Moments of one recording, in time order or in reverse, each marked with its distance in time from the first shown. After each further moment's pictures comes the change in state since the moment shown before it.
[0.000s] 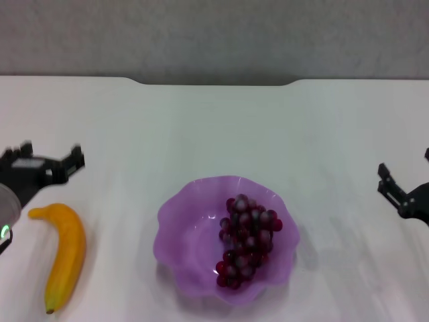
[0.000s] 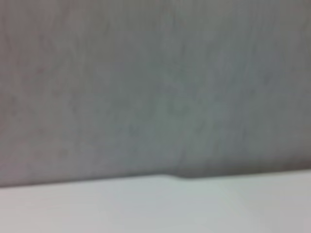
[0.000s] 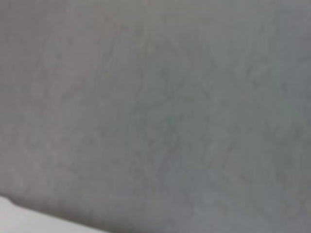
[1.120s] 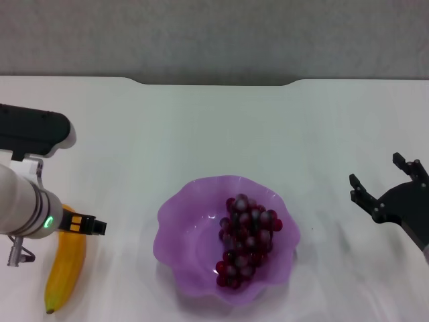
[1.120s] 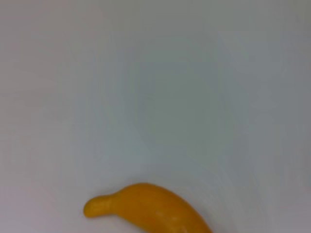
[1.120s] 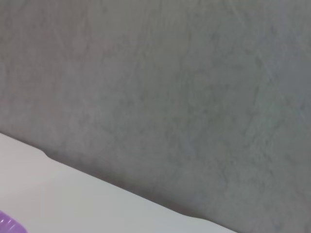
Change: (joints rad) left arm -0.455 0.002 -0.083 0.128 -0.309 0.930 0.173; right arm 0.056 -0.001 -0.047 0.016 -0.001 0.145 -0.085
